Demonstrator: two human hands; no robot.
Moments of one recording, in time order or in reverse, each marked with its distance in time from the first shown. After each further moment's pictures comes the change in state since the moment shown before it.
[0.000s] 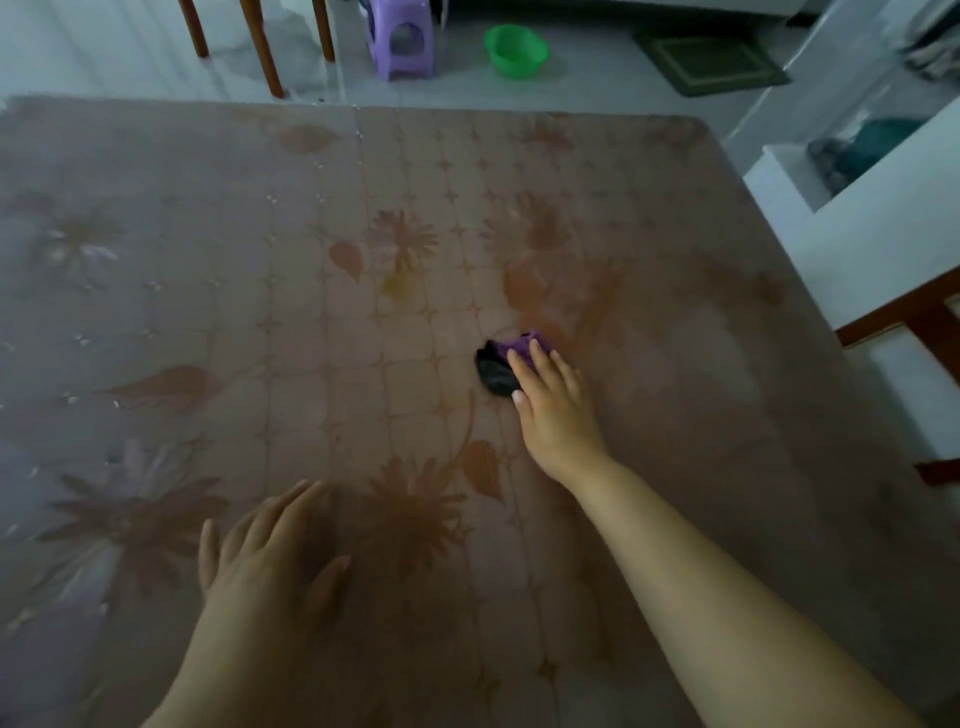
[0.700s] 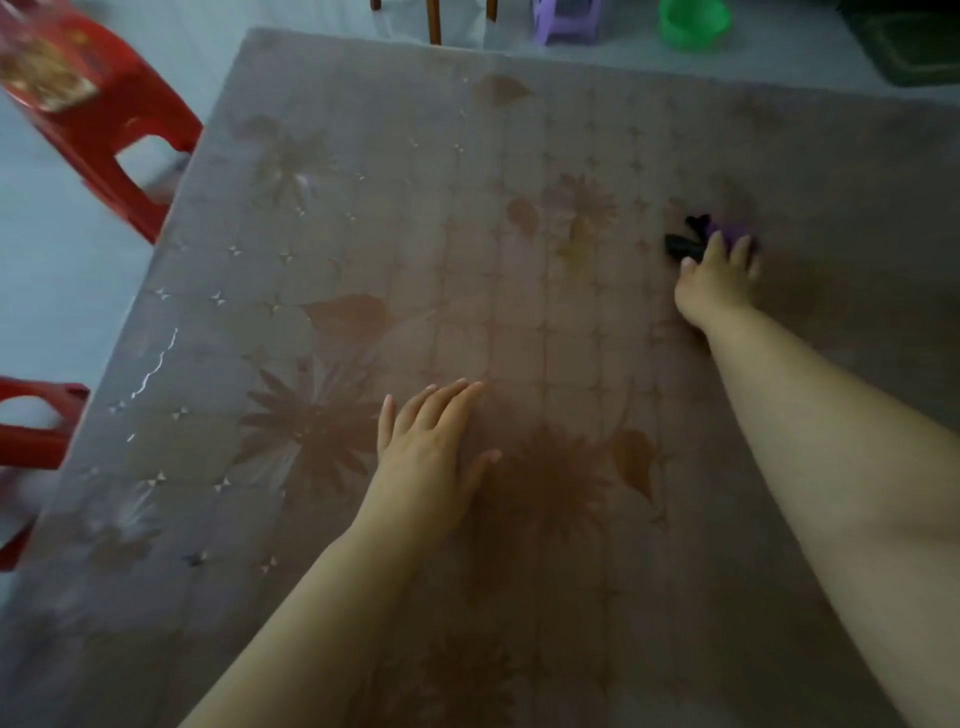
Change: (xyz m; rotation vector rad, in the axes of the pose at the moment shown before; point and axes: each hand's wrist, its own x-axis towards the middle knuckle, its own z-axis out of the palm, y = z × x) left_hand 0.033 0.000 -0.014 -0.149 0.073 0.012; right_hand 0.147 -0.013 -0.026 0.009 0.093 0.378
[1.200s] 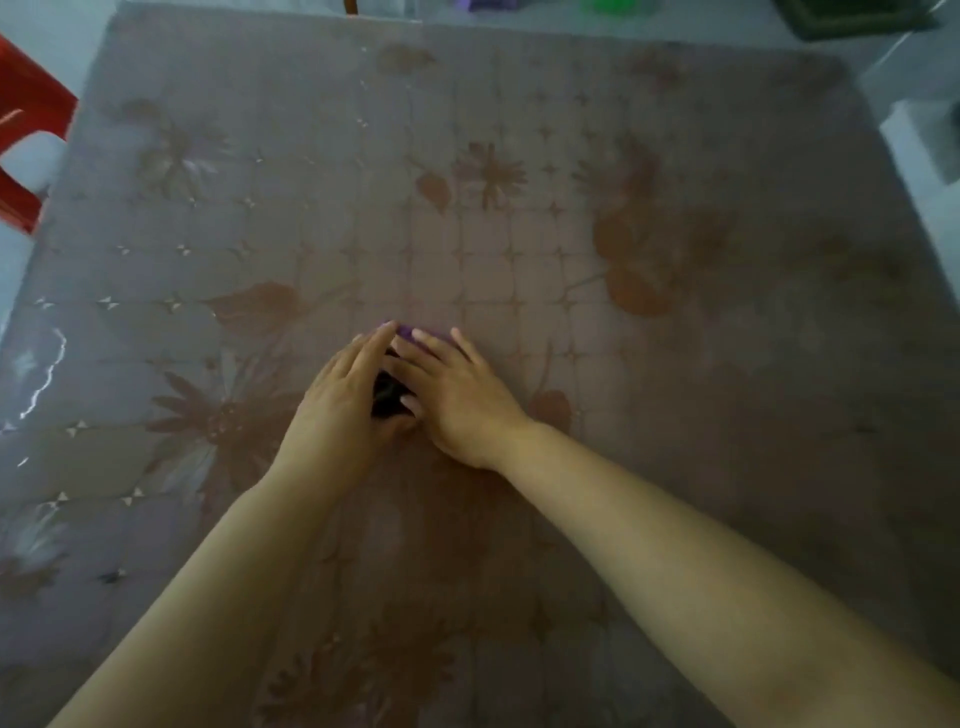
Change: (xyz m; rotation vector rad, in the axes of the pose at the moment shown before) left_hand 0.026 0.003 -0.008 -0.048 -0.060 0.018; right_hand -0.187 -0.052 0.052 -0.018 -0.180 -1.002
